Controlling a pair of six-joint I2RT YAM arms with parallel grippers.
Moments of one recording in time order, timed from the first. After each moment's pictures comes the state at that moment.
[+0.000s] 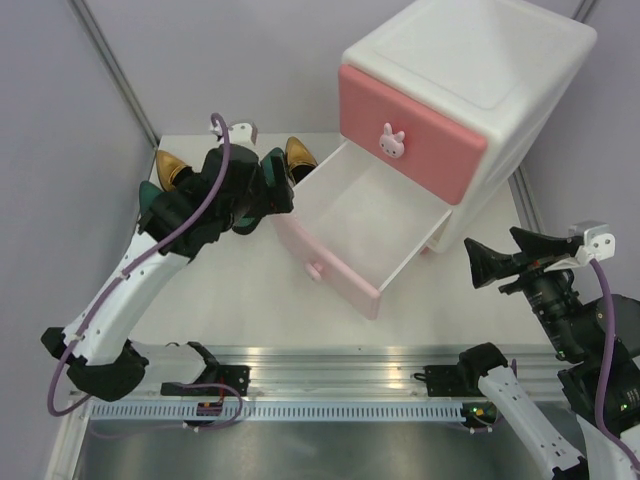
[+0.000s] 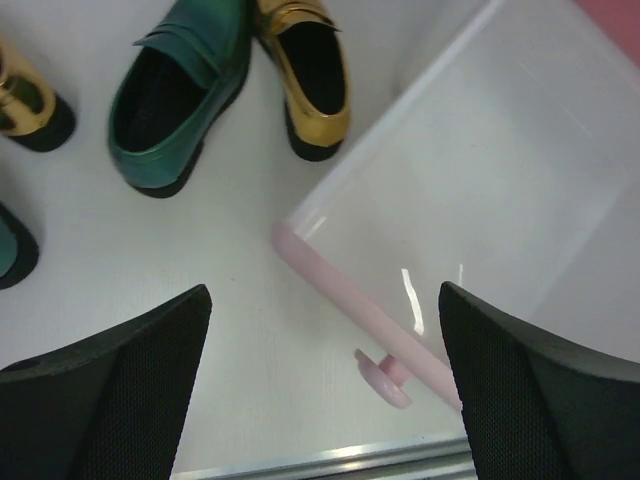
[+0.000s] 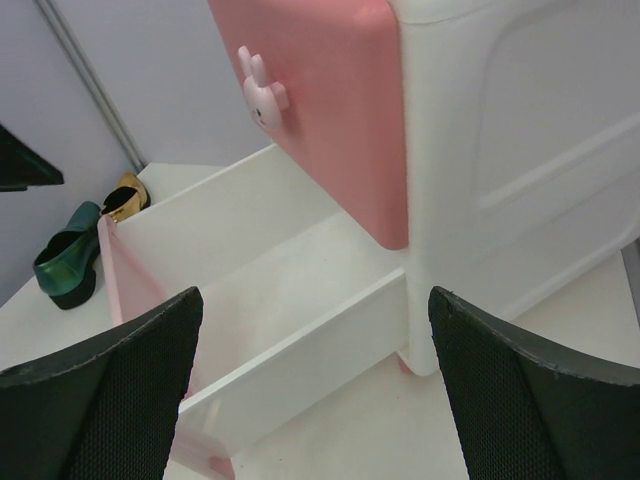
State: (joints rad) left arm -0.75 1.26 1.68 -0.99 -0.39 -0.52; right arm 0.34 0.40 1.16 -0.67 0.04 0.19
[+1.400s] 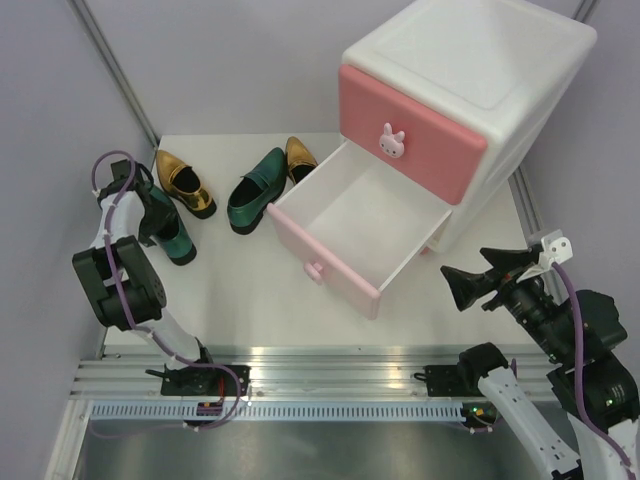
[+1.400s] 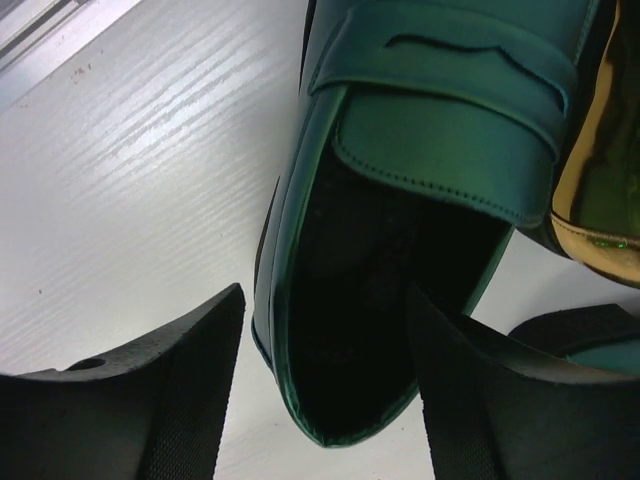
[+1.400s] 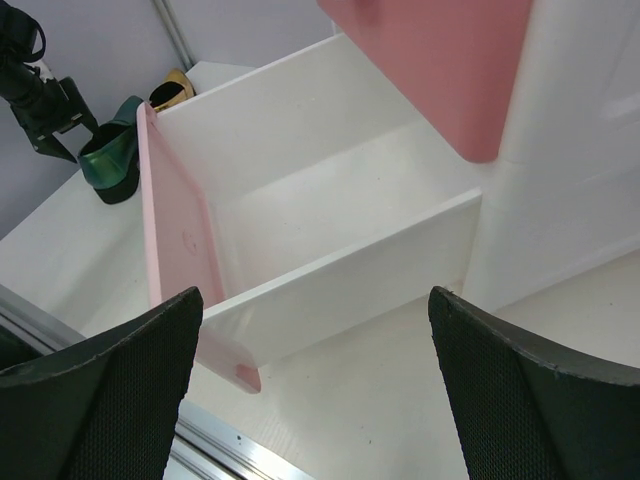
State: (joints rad) left arm 0.37 1.70 1.32 -0.75 -0.18 -0.63; right arm 0.34 0.34 1.06 -0.77 -0.16 0.19
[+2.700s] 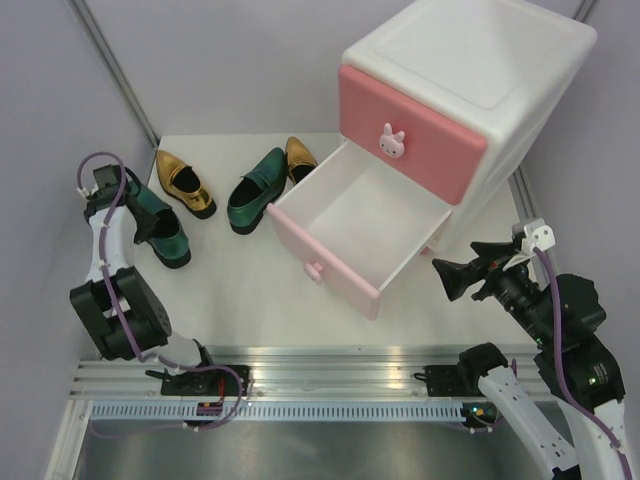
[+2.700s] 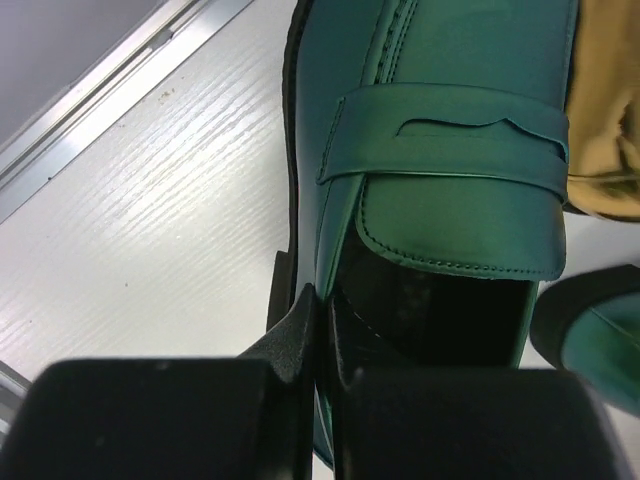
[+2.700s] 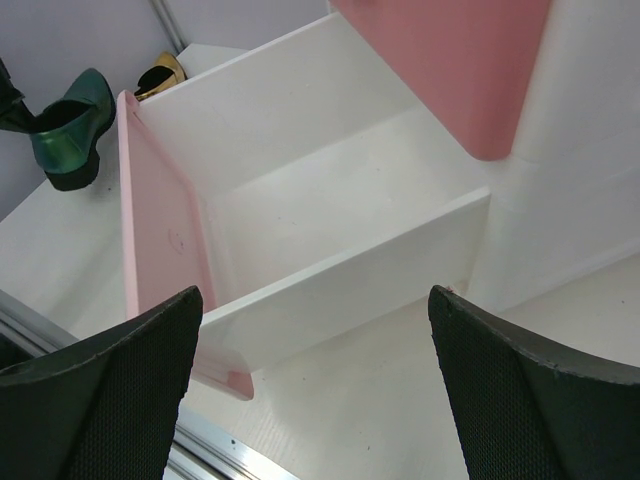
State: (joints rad) left arm 0.42 1.56 1.25 -0.73 -0.17 -0.48; right arm 0.34 0.39 0.99 -0.70 -0.16 0.19
